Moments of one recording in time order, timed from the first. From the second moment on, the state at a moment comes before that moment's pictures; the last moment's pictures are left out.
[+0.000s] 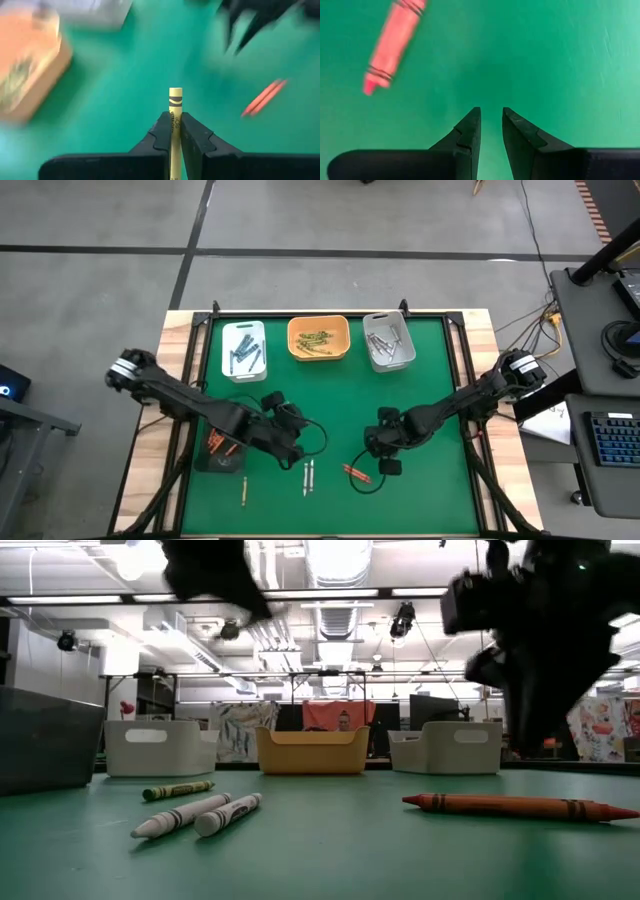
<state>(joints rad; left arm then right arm) -0.43 1.56 1.15 -0.51 -0.59 -0.61 0.39 1.64 0.99 -0.62 0.06 0.43</state>
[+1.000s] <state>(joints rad) -0.34 1.45 0.61 1.12 -0.35 0.16 0.36 1.30 0.78 0.43 0.31 -0.19</state>
